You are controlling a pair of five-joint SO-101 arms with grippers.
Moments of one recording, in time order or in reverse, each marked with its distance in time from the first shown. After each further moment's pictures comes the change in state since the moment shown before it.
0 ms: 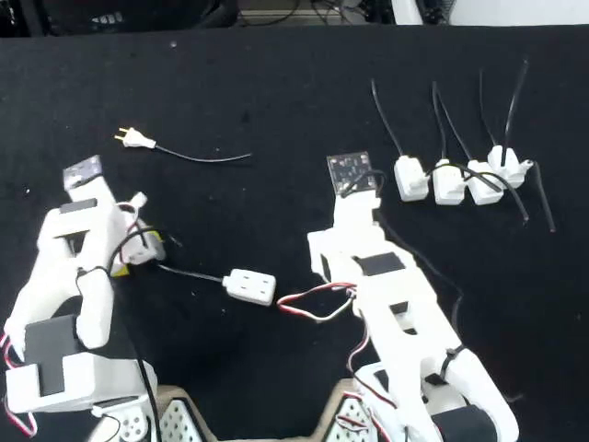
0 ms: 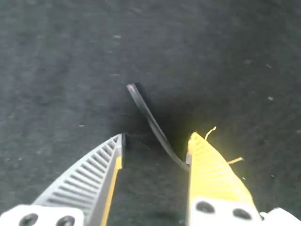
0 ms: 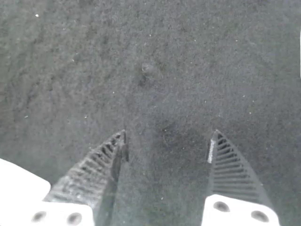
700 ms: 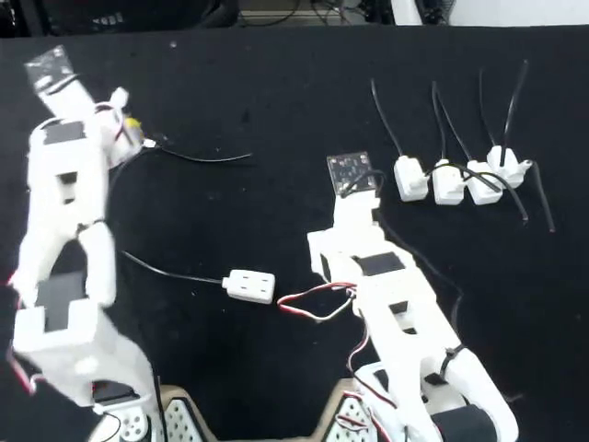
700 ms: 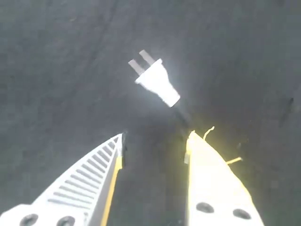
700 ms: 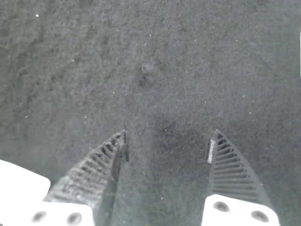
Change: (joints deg) left arm 4.0 16.0 -41.9 -2.2 7.6; right arm 0.0 0.0 0.0 0.0 0.0
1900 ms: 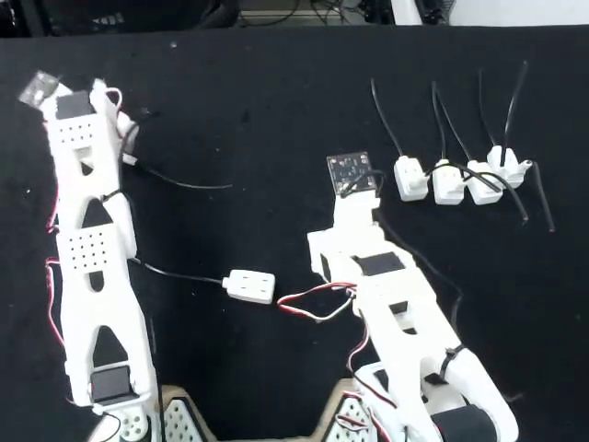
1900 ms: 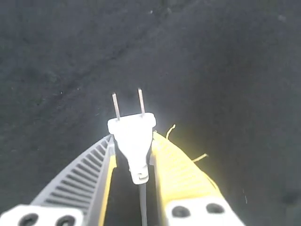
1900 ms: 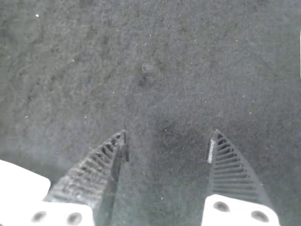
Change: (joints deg) left arm -1.3 57.6 -84.9 42.3 25.6; right arm 0.0 0.0 0.0 0.0 0.0
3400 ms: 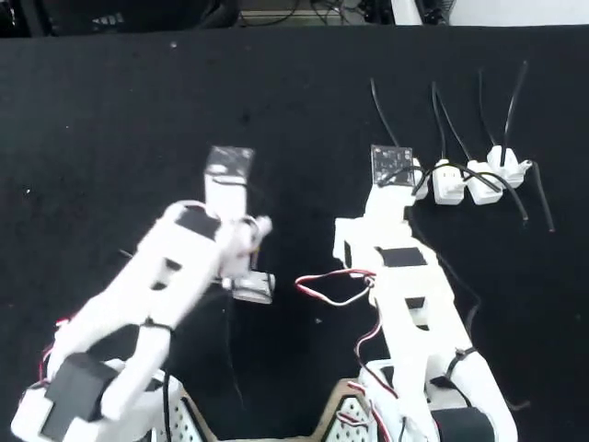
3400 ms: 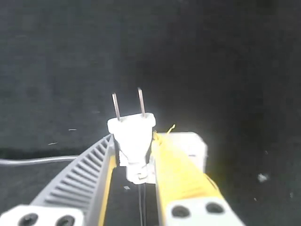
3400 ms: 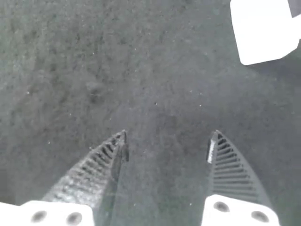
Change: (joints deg) left arm 37.5 -87.1 128.0 -38.3 -29.4; right arm 8.8 0.0 -1.7 1.0 -4.3
